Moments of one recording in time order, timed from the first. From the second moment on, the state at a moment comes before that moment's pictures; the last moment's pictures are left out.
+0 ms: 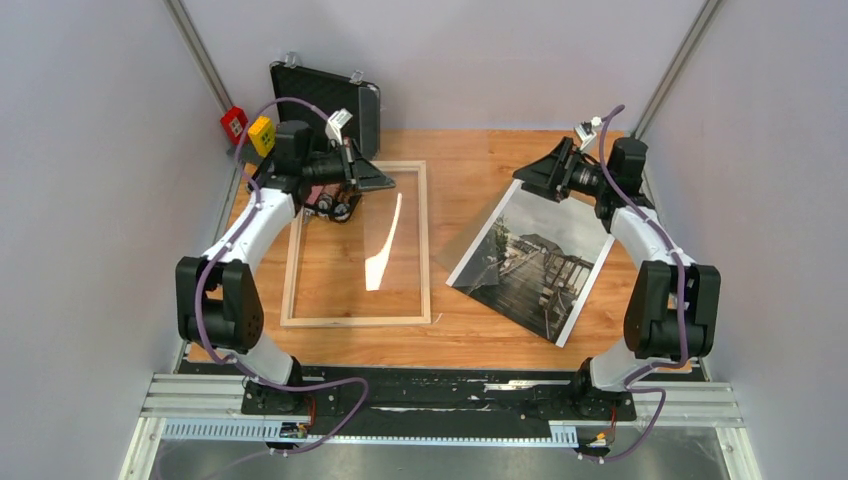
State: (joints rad) left arm -0.16 1.59 1.23 0.04 1.06 -0.79; right arm -0.09 1.58 1.10 0.21 -1.12 0.79
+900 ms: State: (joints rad) left arm 0.30 1.39 1.83 -1.43 0.92 0.28; right arm 0.37 2.00 1.43 -0.09 -0.53 0.43
